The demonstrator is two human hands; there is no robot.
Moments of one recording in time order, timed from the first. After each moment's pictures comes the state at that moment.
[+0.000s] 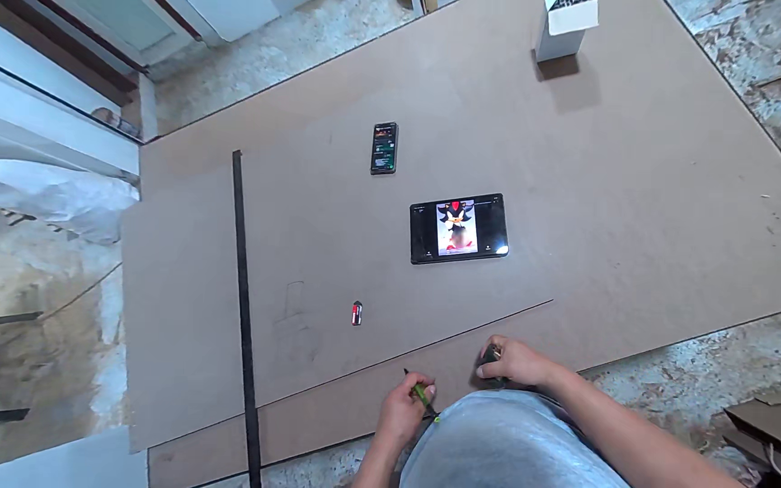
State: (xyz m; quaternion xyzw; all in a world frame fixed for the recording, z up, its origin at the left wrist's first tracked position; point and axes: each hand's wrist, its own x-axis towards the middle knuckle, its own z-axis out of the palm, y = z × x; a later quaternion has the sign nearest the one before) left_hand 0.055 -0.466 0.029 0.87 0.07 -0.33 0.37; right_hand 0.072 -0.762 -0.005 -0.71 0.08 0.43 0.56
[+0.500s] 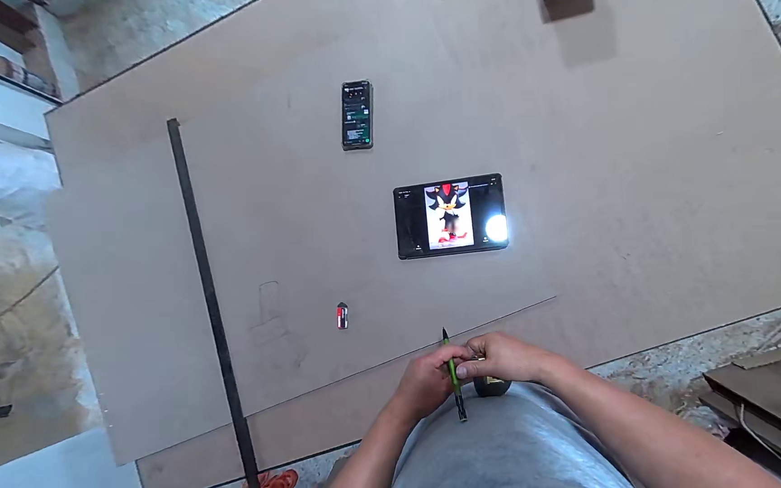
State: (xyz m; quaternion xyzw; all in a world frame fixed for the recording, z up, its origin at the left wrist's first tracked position) left_hand 0.139 -0.531 0.040 0.80 -0.14 -0.36 0.45; right_hand 0.130 -0.755 0.016 -0.72 -0.06 0.46 0.52
